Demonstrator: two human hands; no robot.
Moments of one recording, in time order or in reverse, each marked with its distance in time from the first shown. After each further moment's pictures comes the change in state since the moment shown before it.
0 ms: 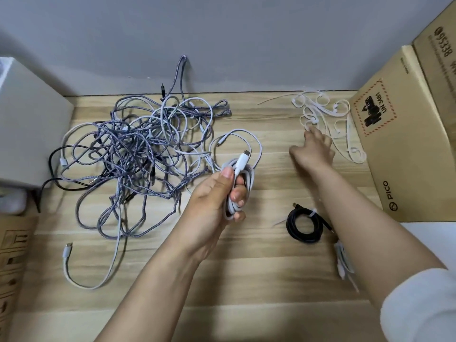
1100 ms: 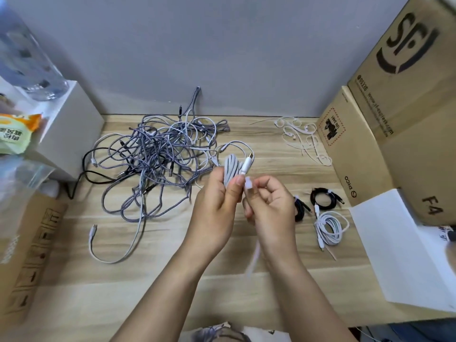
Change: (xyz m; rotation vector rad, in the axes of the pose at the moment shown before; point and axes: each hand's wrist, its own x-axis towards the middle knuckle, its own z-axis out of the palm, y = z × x) left_hand -0.099 -0.010 -0.005 0.582 0.120 0.585; right_hand -0.301 -0.080 -0.044 1.388 -0.014 -0.267
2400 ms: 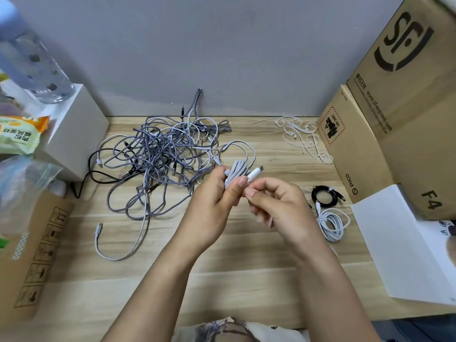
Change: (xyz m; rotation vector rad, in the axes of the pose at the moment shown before) left_hand -0.002 0.005 -0.016 0.066 -0.163 0.013; right_hand -0.007 -0.034 -0.018 -0.235 -0.250 0.154
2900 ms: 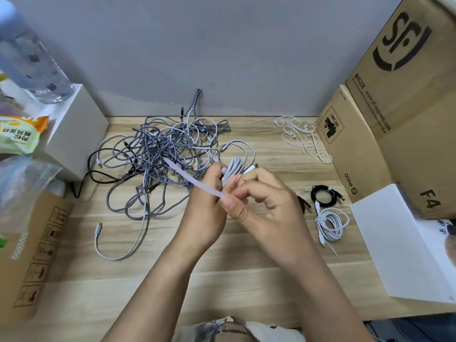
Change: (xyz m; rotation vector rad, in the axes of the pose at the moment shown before) left_hand 0.000 -0.001 0.002 -0.070 0.029 0.040; right_hand -0.012 0.002 0.014 -0.328 0.004 -0.496
